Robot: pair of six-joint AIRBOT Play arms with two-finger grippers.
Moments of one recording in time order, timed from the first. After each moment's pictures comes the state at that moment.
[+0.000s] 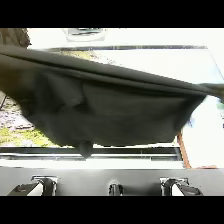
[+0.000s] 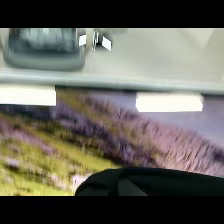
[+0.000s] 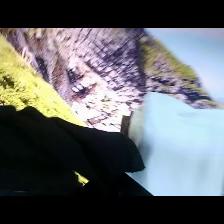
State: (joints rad) left arm 0.15 -0.95 1.71 1.24 -1.24 -1.51; right arm -0.23 -0.97 1.72 -1.43 1.68 1.17
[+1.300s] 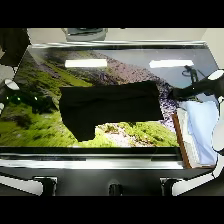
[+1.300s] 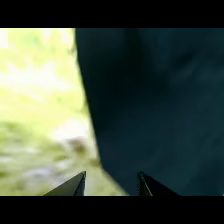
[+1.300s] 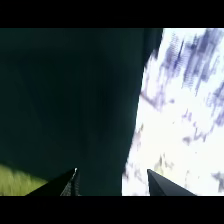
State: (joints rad) left arm 0.27 -1.68 1.41 1.12 -1.46 -1.45; right arm -0.34 -1.78 1.67 -1.08 1.43 1.01
